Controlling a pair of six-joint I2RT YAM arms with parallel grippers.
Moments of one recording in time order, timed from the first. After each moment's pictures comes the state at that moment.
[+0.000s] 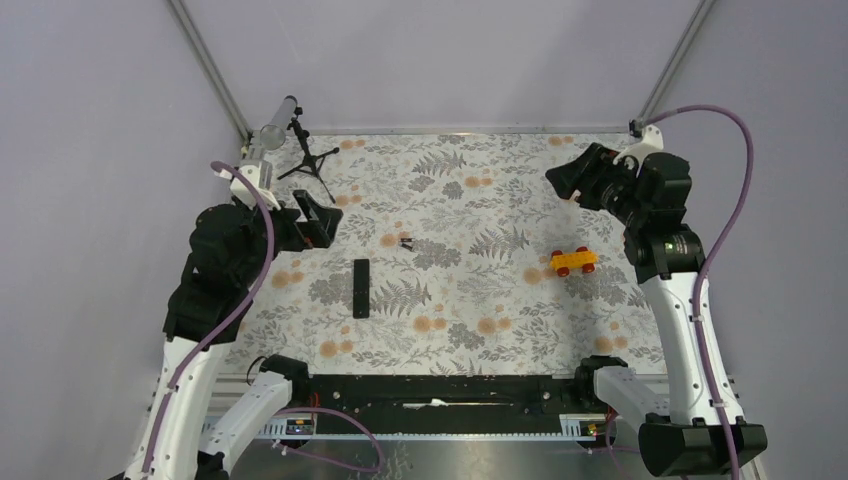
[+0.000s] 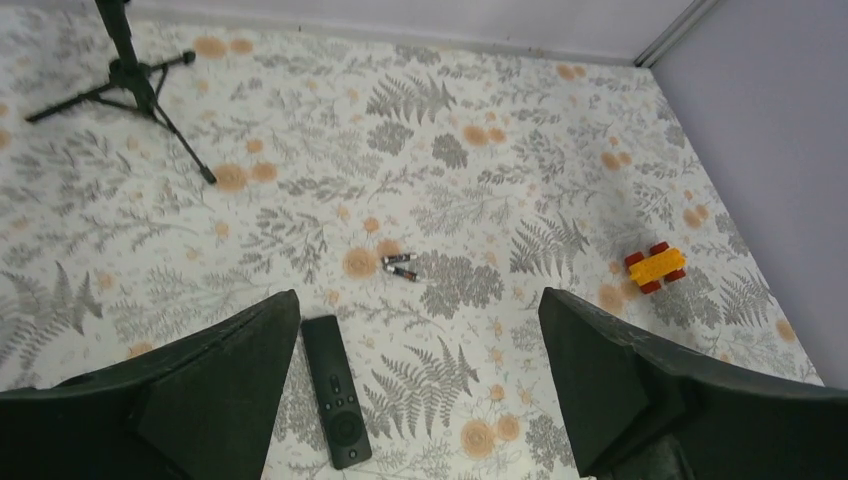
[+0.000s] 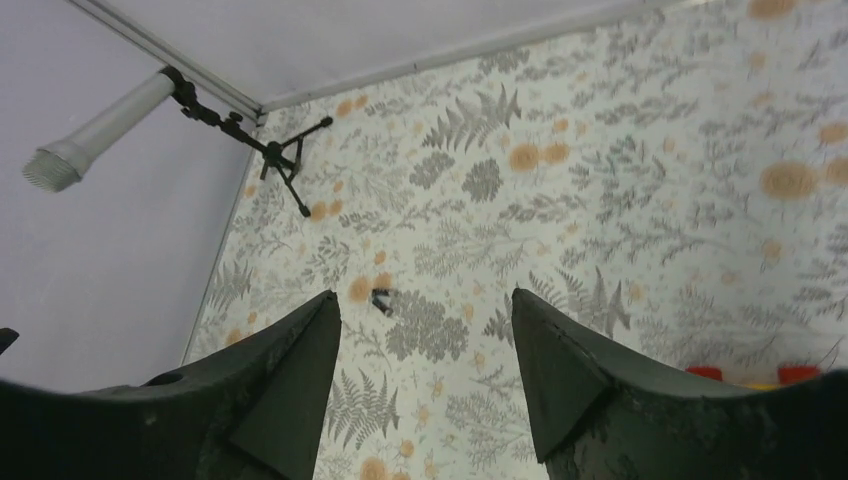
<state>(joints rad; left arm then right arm) -0.26 0.72 1.16 -0.64 0.10 -0.33 0.04 1.00 1.21 -0.45 -0.34 0.46</state>
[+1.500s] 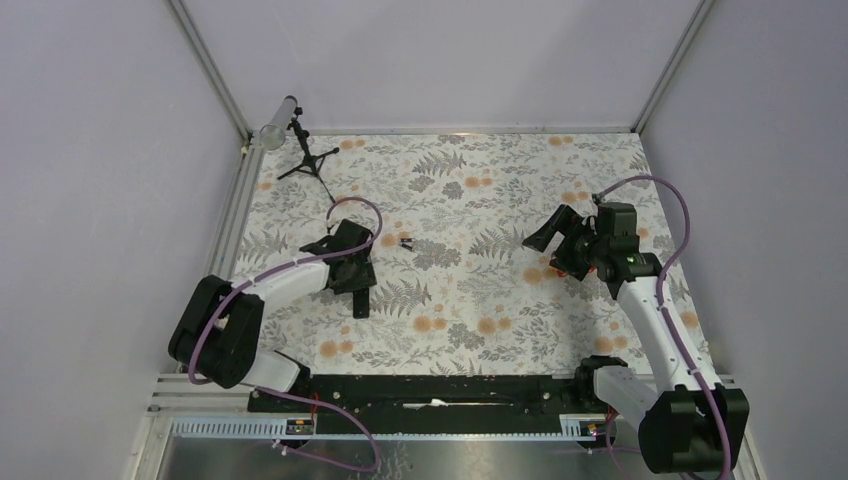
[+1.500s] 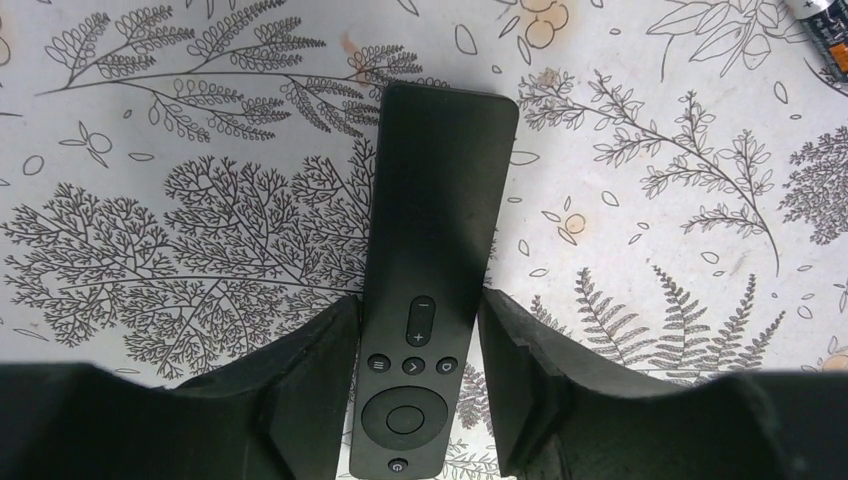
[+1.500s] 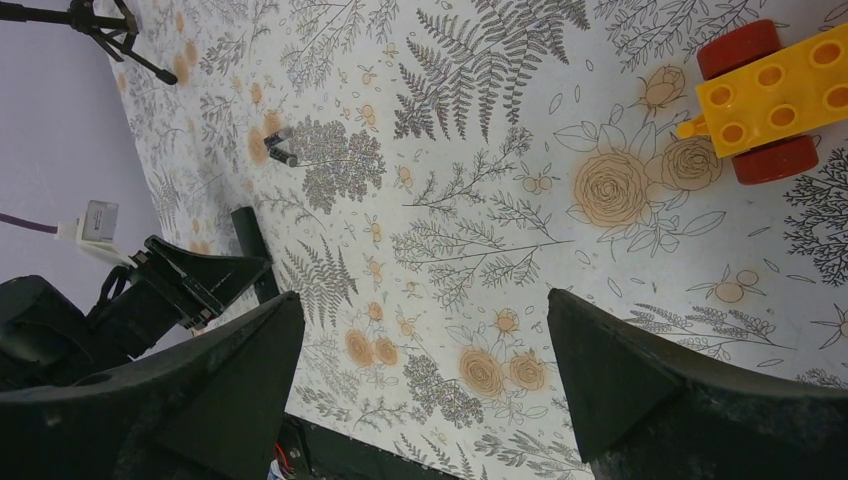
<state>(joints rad) -0.46 1.42 0.70 -0.41 -0.17 -0.68 0.04 1.01 0.75 -0.52 -0.37 0.67</state>
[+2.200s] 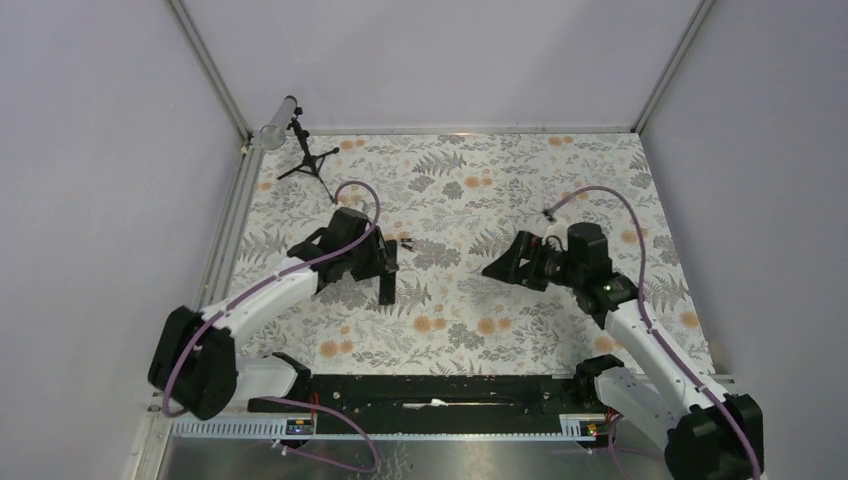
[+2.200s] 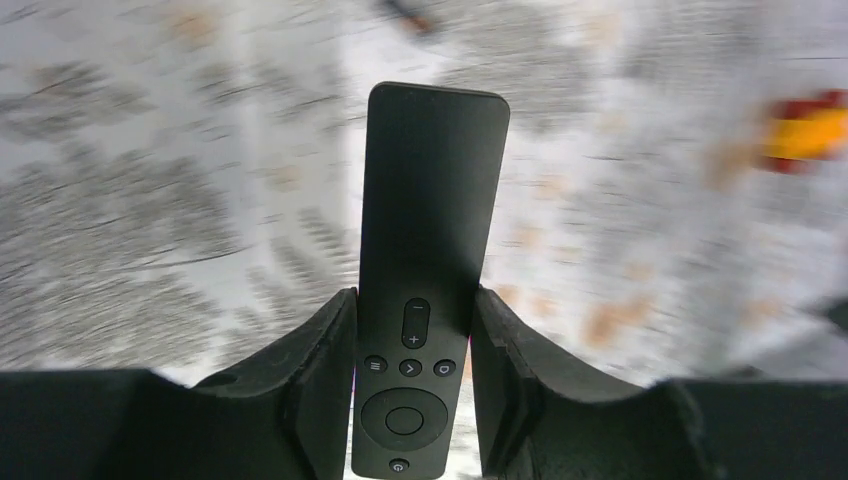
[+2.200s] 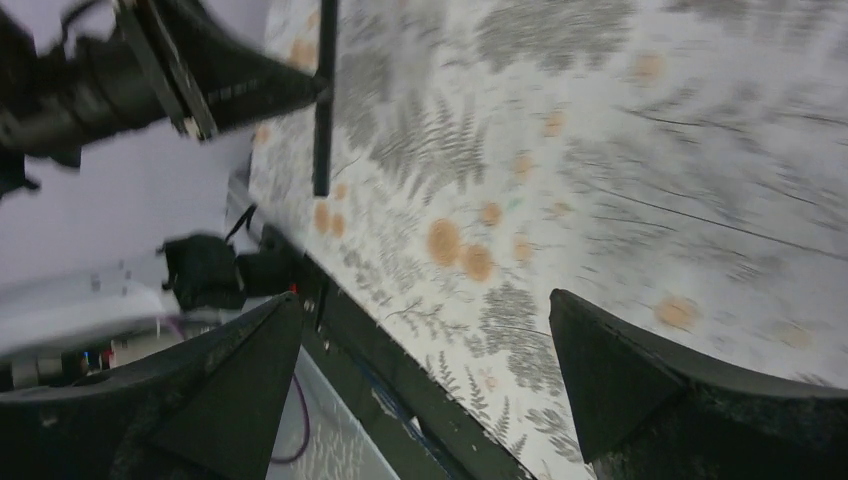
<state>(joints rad) -0.51 1.31 0.78 -0.42 0.02 -0.72 0.23 0.90 0.57 -0.29 -0.60 0.66</state>
